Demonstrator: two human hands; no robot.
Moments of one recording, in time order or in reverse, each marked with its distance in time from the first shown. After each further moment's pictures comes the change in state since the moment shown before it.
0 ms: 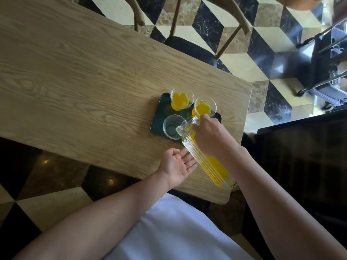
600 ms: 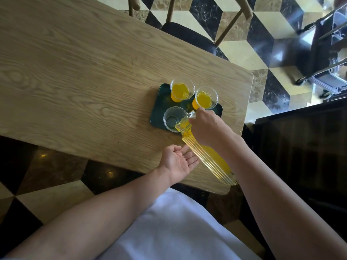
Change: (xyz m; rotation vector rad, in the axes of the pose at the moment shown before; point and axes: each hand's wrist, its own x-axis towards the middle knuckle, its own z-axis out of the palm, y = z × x) left_hand -0.007 0.000 0.004 -0.025 0.094 -0.047; right_hand 0.011 -0.012 0.009 0.001 -0.026 0.008
